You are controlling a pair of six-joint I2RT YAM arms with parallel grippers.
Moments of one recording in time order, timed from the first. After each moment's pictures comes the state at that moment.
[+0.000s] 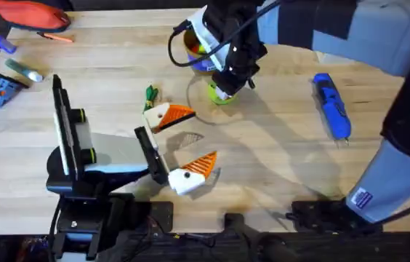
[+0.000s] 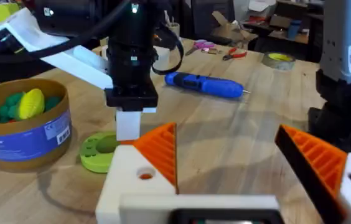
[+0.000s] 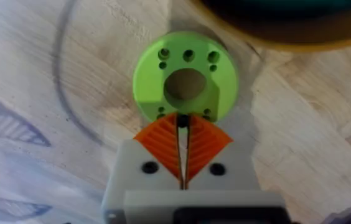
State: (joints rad) left arm -0.03 0.01 0.01 -0.11 1.08 0.03; right arm 0.62 2.01 1.56 -1.00 0.02 -0.08
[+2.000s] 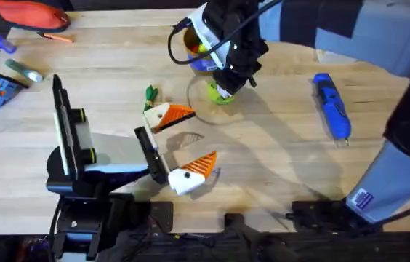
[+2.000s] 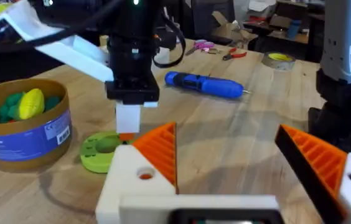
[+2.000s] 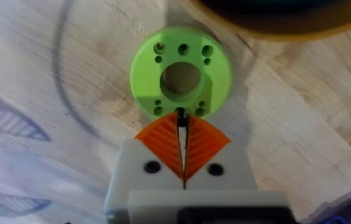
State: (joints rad) left arm -0.03 0.01 0.01 -0.11 1.08 0.03; right arm 0.62 1.99 1.58 -1.02 0.05 -0.08
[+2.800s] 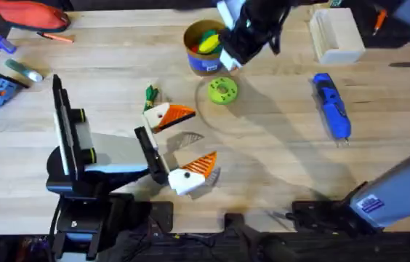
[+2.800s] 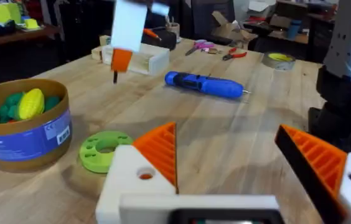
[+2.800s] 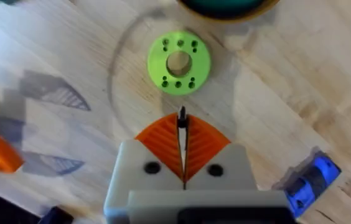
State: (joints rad) left arm -0.03 0.01 0.01 -0.11 1.08 0.03; right arm 0.62 1.85 1.82 -1.27 0.03 -0.08
